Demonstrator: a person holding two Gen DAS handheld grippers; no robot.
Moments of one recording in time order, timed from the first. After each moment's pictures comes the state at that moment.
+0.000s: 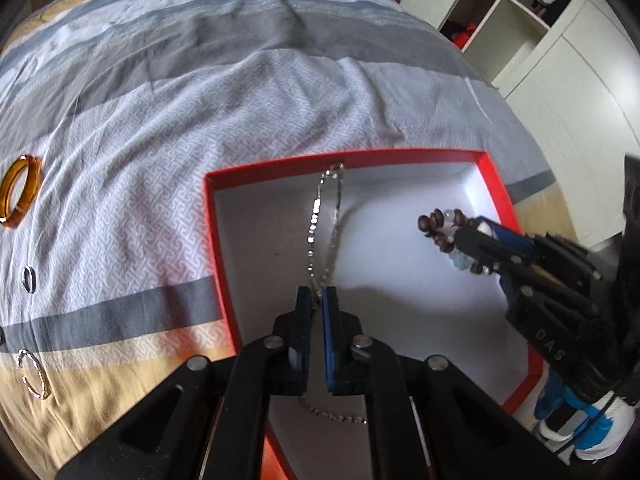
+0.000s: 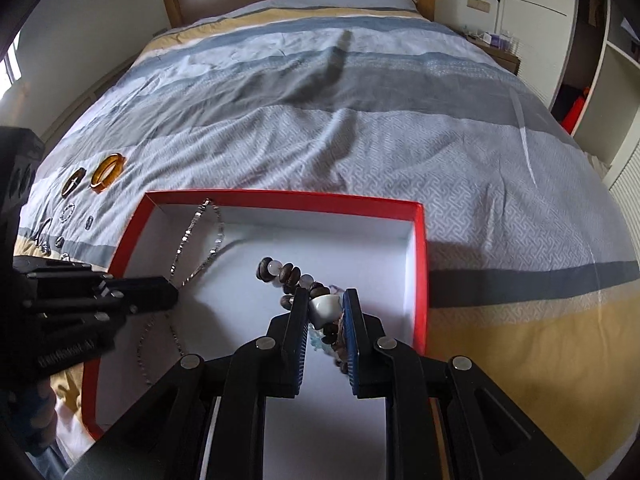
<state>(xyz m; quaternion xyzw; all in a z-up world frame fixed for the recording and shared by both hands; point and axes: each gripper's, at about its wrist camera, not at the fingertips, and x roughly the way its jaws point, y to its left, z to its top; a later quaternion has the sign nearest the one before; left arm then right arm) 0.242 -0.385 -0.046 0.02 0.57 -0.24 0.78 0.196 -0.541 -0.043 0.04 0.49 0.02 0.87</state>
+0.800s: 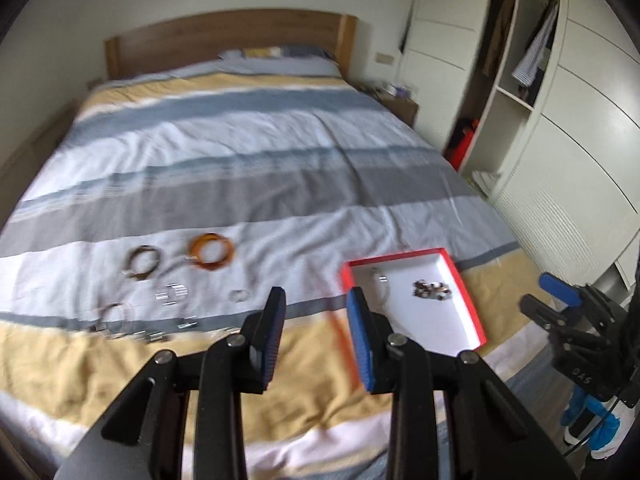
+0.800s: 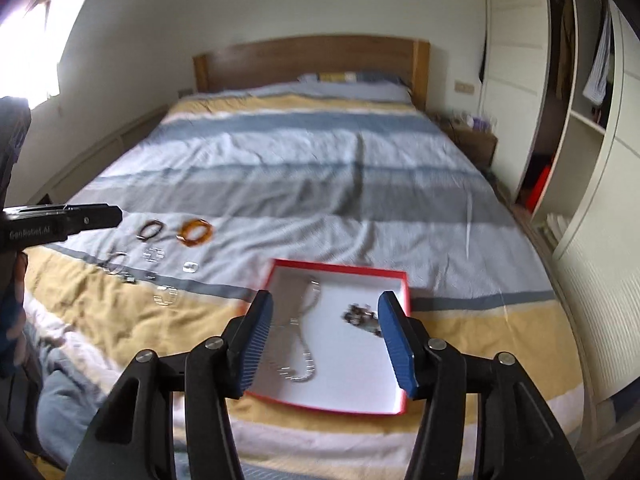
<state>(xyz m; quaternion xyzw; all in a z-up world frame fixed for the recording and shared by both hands) 0.117 -0.212 0.184 0.02 0.40 -0.17 0.90 0.039 -0.457 0.147 0.01 0.35 0.02 0.94</state>
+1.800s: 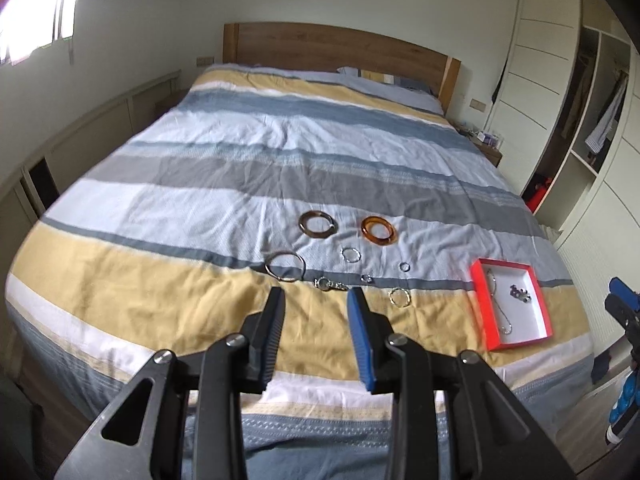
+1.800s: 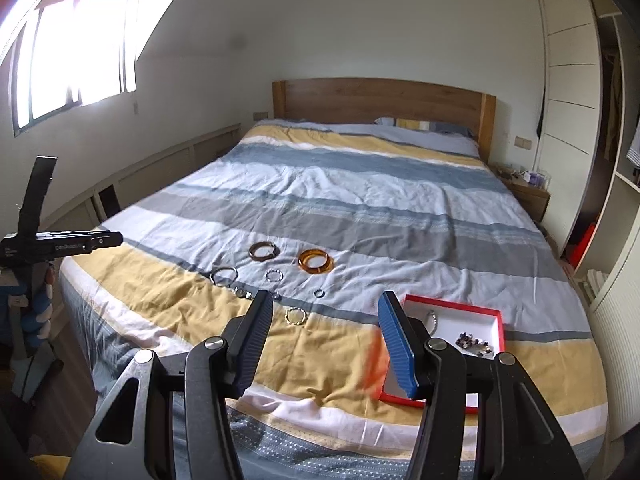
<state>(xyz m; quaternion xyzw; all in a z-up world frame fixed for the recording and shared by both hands) 0.042 0.031 0.170 -0.06 0.38 -0.03 0.92 -0.016 -0.305 0.191 -0.03 0.30 0.11 0.95</state>
